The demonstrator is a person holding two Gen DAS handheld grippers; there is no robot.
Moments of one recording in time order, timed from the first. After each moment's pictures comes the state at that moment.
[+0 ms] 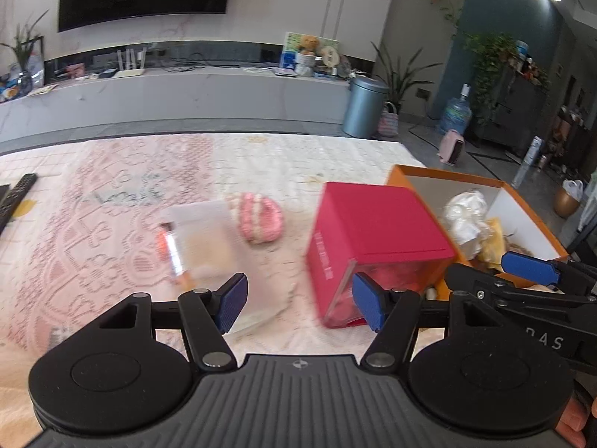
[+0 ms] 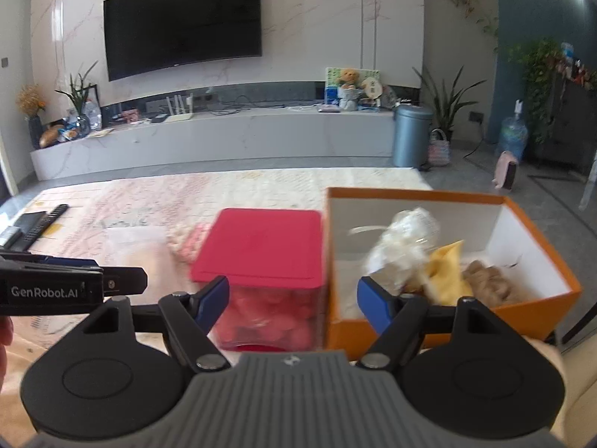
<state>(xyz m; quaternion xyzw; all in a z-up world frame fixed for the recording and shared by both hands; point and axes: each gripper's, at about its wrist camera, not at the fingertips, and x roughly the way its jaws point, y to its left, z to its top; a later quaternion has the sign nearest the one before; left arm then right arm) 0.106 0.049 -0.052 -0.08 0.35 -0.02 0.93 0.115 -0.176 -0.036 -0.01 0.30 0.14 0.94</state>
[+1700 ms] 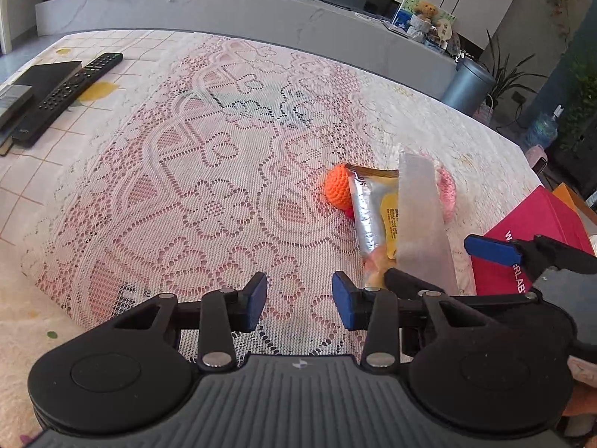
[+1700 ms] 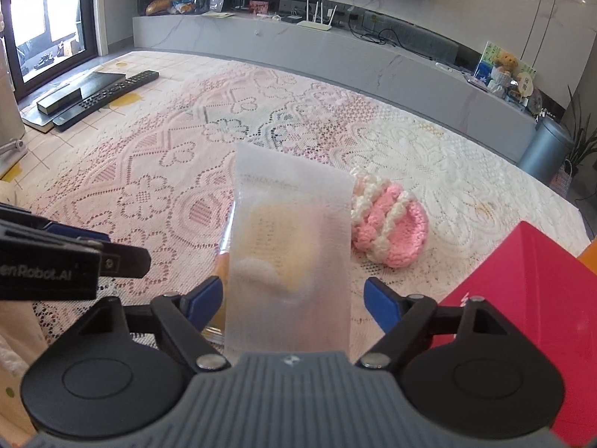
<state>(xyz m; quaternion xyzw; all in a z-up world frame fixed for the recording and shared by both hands) 0.143 0.190 -0.127 -0.19 0.44 0.08 0.87 0.214 0.026 -0.128 -0.18 0.39 0.30 0.85</state>
